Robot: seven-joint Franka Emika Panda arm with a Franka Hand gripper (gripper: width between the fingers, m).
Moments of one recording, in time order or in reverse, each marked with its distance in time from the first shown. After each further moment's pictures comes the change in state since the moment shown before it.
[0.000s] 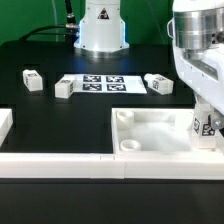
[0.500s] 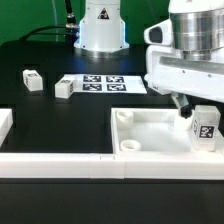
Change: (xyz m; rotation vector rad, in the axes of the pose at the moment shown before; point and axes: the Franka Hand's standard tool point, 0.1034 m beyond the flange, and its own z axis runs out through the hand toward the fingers) arm 0.010 0.001 -0.001 -0.009 0.009 -0.736
